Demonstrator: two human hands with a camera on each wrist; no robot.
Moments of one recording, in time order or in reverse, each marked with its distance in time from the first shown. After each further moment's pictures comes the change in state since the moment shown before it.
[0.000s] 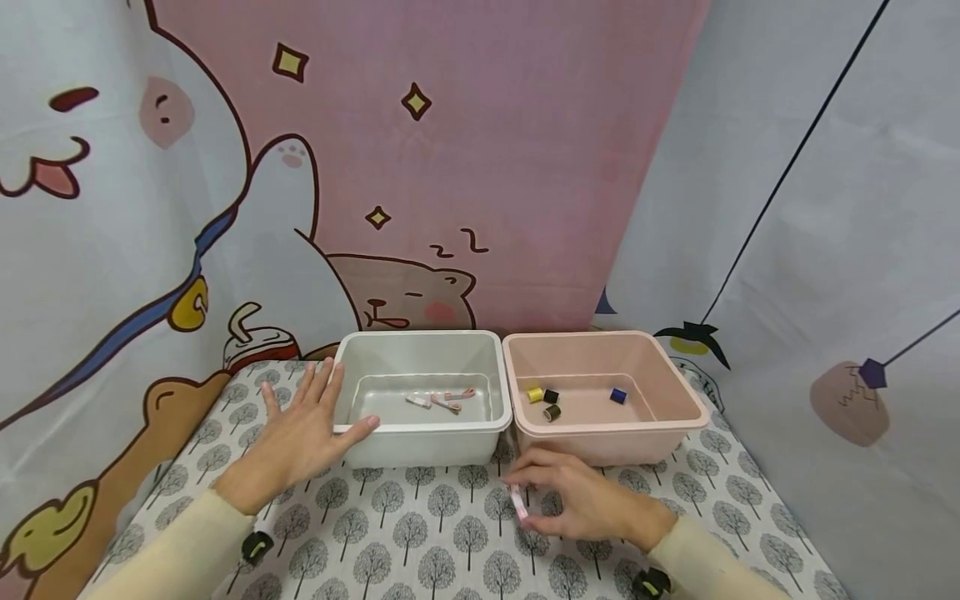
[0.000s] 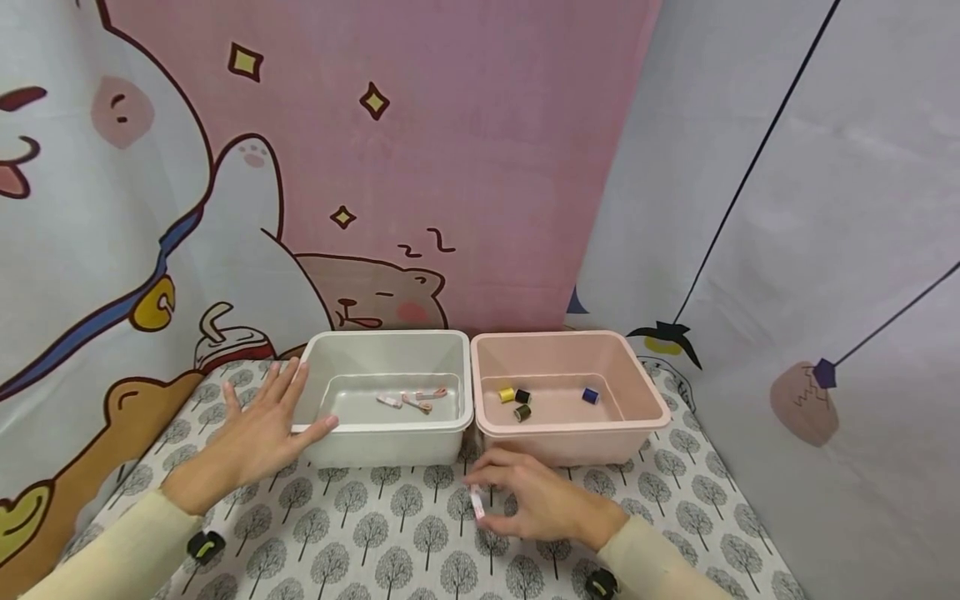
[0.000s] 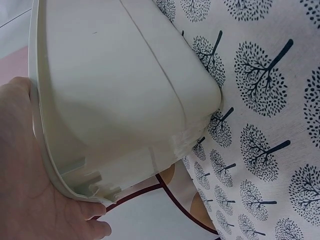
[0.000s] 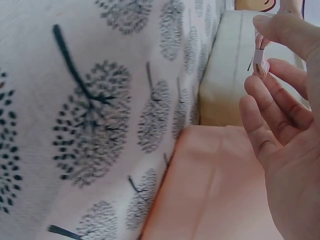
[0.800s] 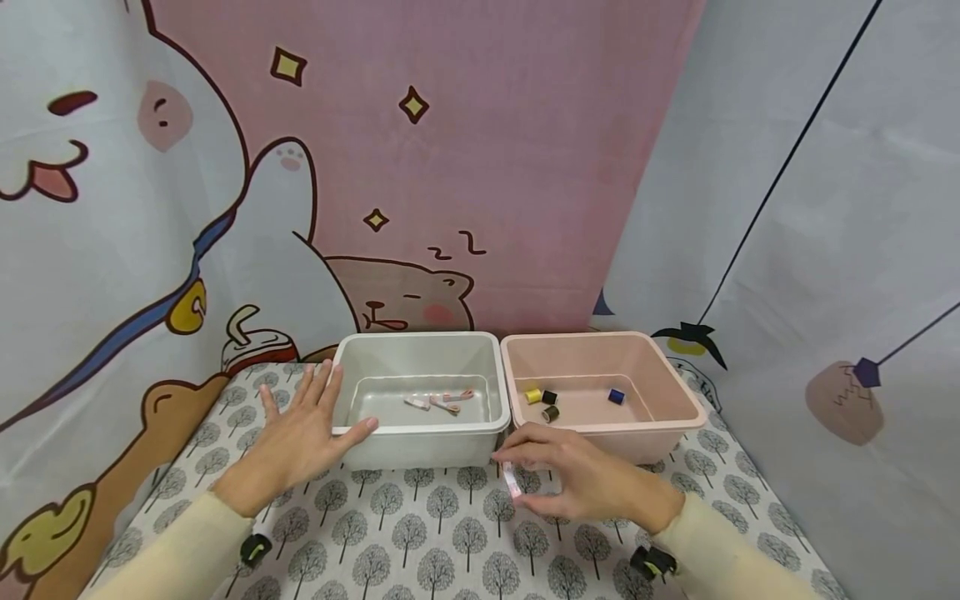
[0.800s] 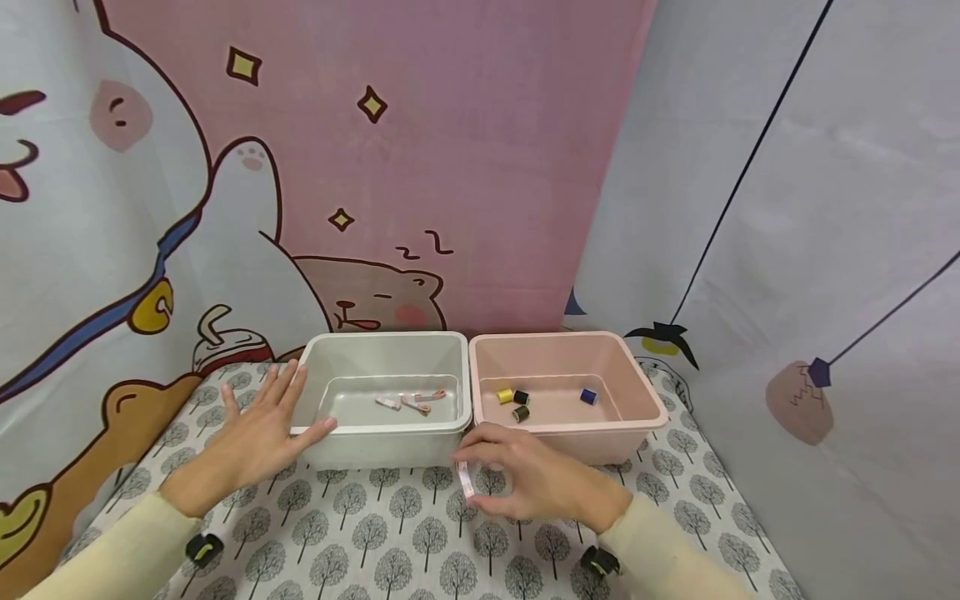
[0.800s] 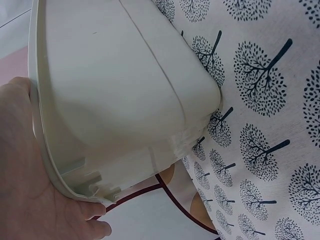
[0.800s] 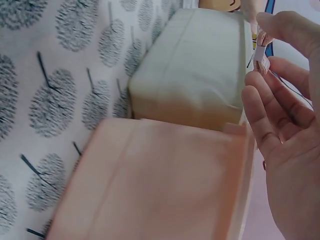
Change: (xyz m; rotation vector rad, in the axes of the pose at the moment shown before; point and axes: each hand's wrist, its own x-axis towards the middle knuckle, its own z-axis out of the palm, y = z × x) left_hand -0.001 0.001 -0.001 -0.003 -0.003 -0.003; right_hand 0.018 -0.028 -0.046 0.010 0.104 -0.167
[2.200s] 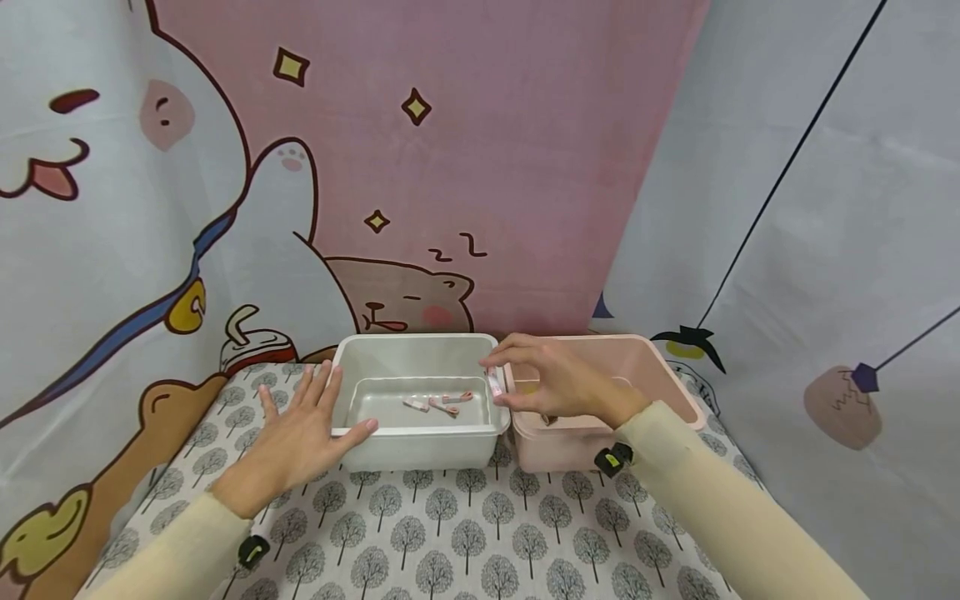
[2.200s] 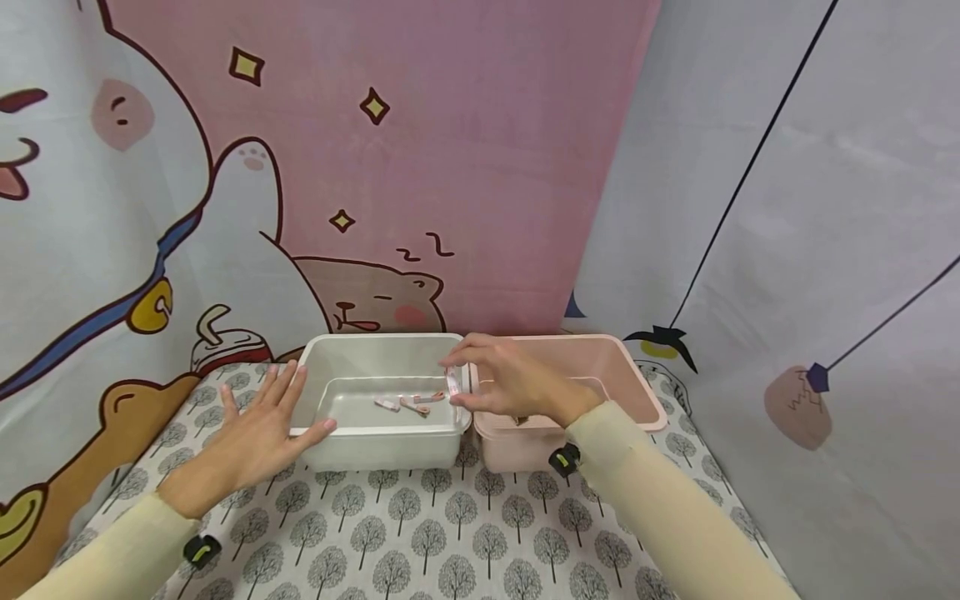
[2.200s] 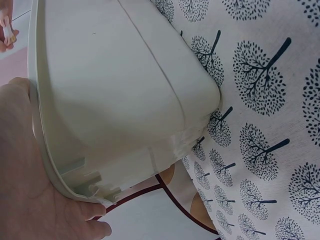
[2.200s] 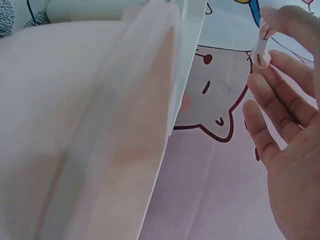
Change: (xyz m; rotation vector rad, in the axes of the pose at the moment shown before) left_hand 0.000 -0.002 0.001 -0.002 0.015 0.010; right_hand 0.087 0.044 -0.067 -0.088 0.074 0.003
